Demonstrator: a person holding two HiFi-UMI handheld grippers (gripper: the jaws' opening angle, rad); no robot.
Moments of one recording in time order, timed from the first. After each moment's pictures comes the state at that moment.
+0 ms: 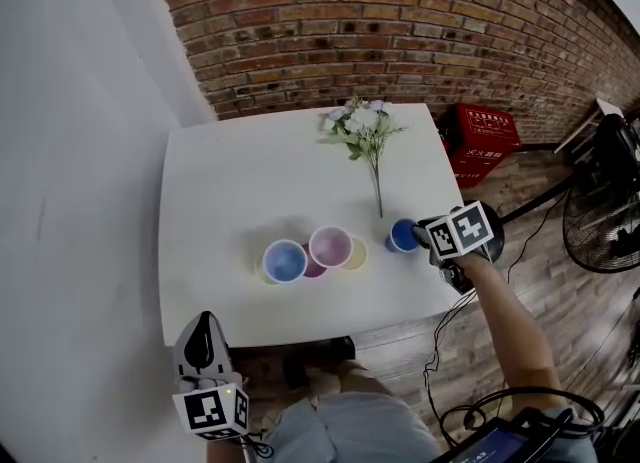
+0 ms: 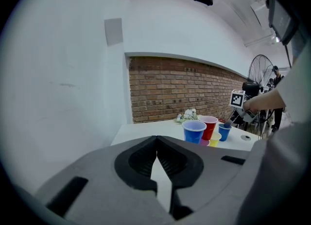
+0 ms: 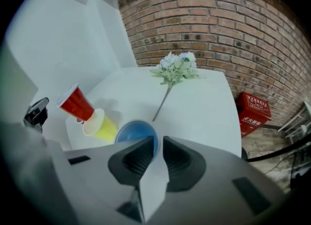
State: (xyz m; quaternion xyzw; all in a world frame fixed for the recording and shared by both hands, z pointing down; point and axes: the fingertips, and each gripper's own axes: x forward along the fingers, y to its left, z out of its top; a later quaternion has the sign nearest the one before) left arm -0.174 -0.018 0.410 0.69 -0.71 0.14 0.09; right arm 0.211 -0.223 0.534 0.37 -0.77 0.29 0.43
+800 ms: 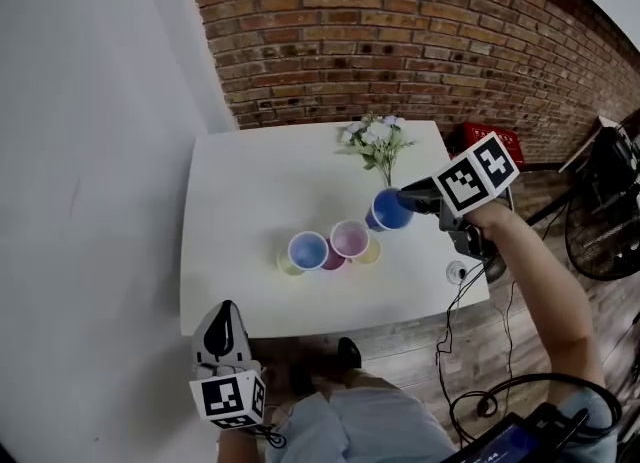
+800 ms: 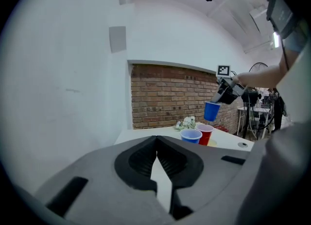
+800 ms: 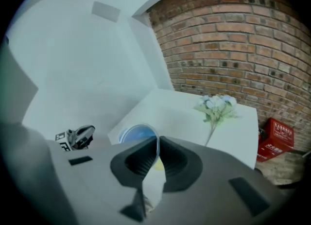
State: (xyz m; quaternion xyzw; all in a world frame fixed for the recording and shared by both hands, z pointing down) left arm -0.174 -0.001 0.391 0.69 -0.71 0.10 0.07; right arm 0.091 -0.205 0.364 0.23 -0.85 0.28 0.38
